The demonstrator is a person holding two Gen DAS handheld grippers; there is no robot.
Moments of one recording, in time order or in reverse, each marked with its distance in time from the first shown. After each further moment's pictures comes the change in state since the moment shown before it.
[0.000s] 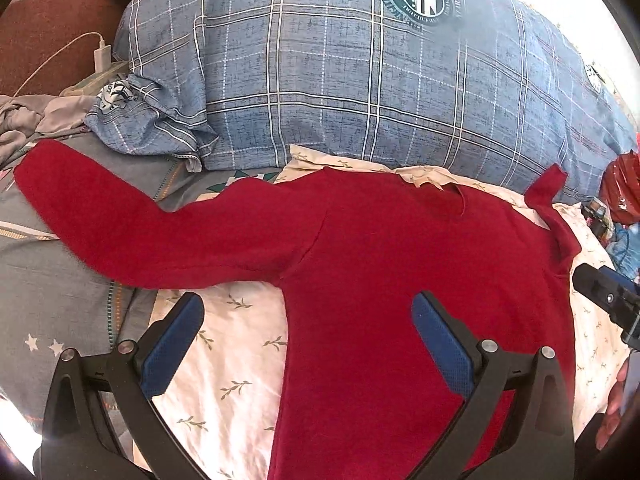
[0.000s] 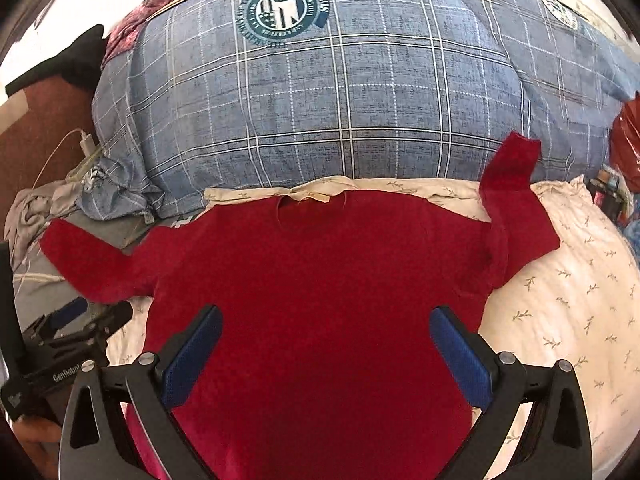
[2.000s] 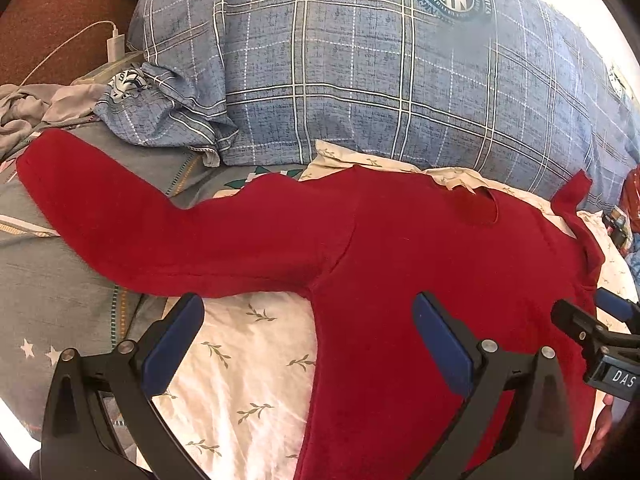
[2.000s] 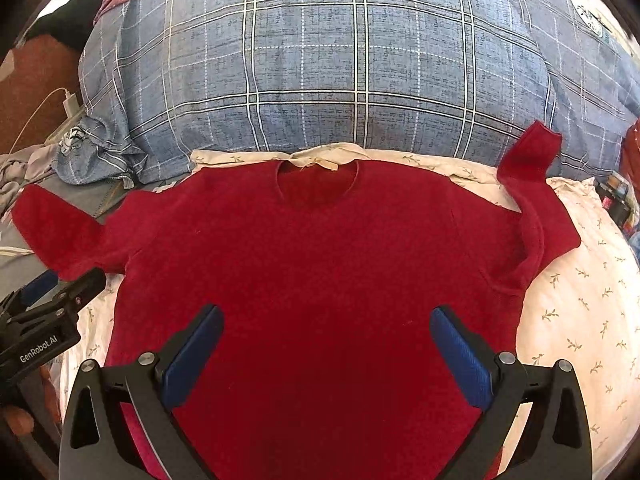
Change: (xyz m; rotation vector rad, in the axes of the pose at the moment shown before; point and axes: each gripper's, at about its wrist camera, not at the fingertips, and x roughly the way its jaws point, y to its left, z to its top) left arm 0.023 0.016 0.002 -0.030 -0.001 0.059; right arm 0.051 0.024 -0.011 -0.078 0.091 -0.066
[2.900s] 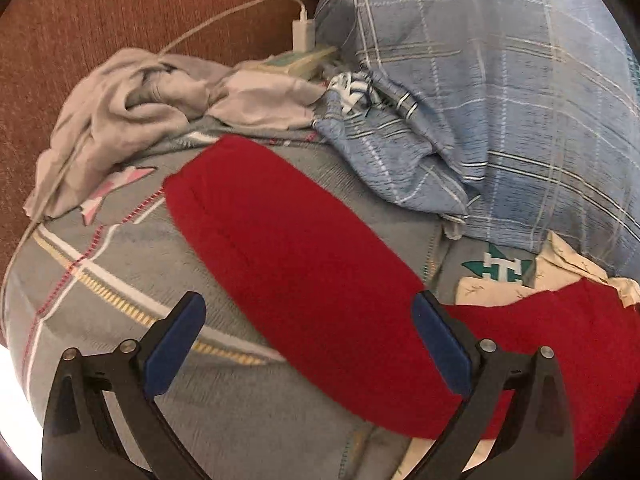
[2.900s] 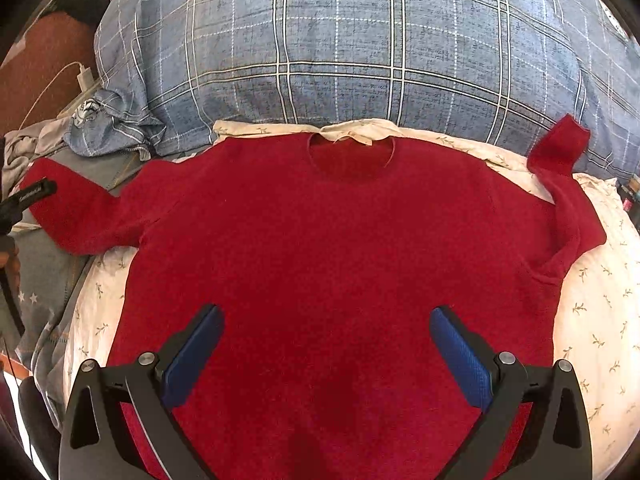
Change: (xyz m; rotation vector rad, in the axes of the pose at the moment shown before) left arm 0.037 0.180 0.063 -0.224 -0.023 0.443; right arm 0.015 0.020 -0.007 -0.048 0.069 0.048
